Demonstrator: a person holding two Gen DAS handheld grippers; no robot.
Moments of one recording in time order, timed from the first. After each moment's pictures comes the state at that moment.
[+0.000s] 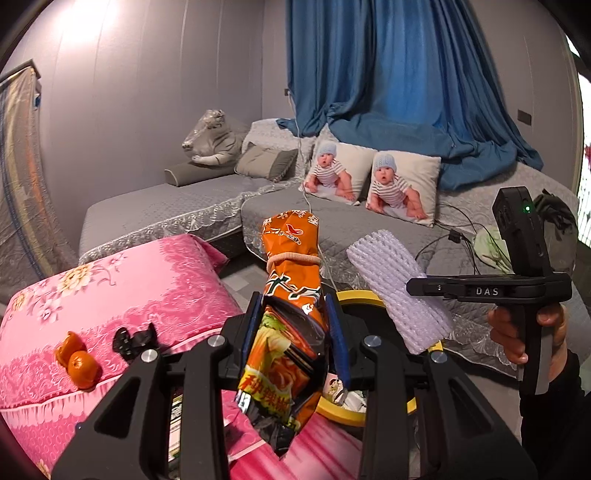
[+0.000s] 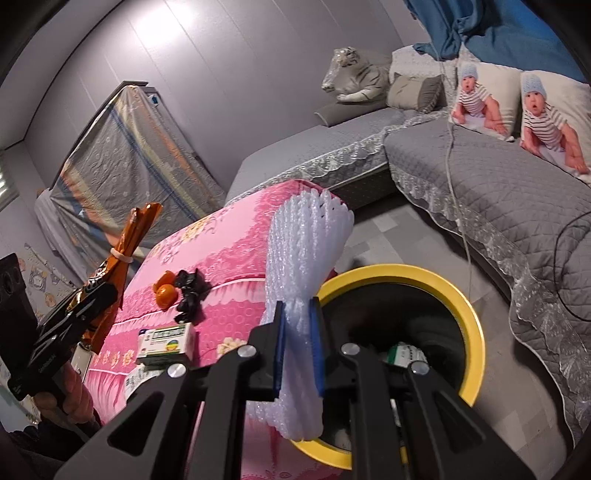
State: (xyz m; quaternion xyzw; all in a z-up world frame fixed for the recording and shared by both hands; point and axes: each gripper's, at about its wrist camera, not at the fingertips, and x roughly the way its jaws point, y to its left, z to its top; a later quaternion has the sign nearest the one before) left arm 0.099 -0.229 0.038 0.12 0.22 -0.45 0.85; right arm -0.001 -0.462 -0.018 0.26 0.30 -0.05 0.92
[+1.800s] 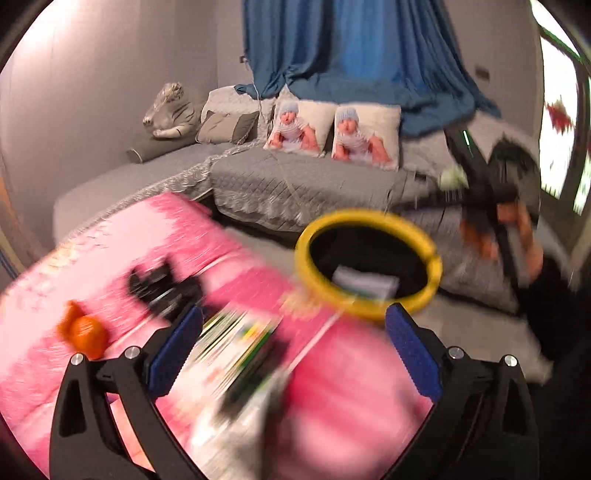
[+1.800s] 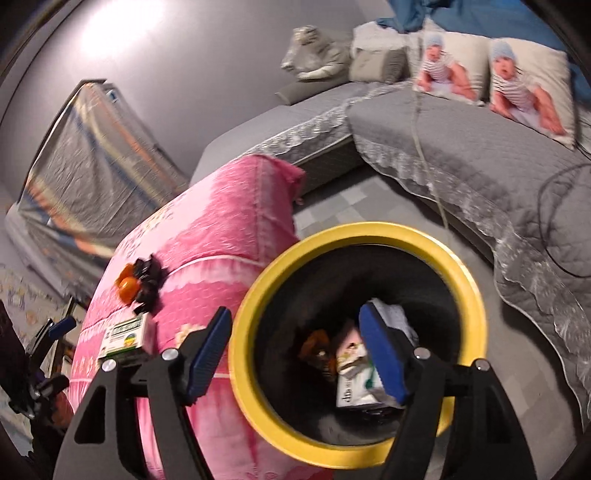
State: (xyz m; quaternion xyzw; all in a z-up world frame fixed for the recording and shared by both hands) left arm 0.133 -0.111 -0.018 0.20 0.26 -0.52 0.79; right arm 0.024 -0.451 -0.060 0.28 0.35 -0.08 0.89
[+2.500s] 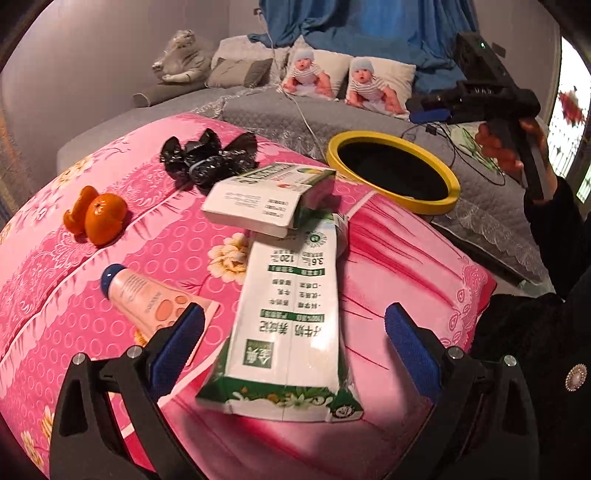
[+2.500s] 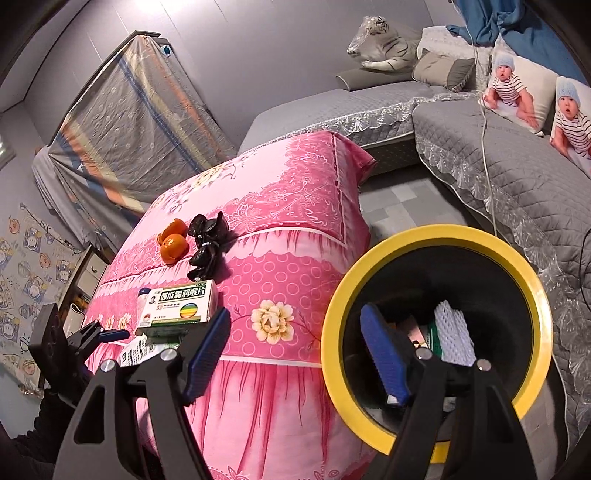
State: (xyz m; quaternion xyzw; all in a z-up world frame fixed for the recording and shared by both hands) left arm 0.155 -0.045 -0.093 0.21 0.35 -0.50 0.76; right arm 0.063 -0.372 -0.043 0.22 0.37 -0.01 0.90
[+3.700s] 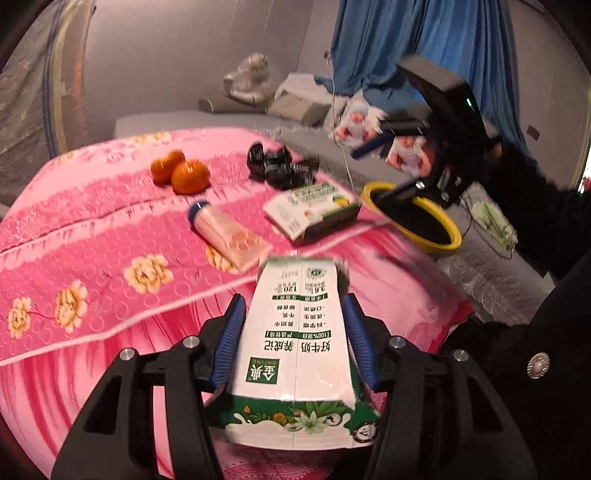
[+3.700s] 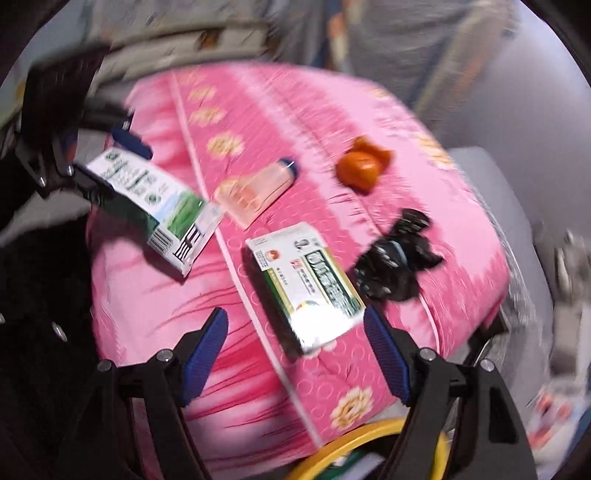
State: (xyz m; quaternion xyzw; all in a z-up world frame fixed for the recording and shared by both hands) left arm 0.122 0.066 -0.083 0.07 0.34 -0.44 0.83; right arm 0.160 -0.154 -0.044 -0.35 0.45 0.29 0.77
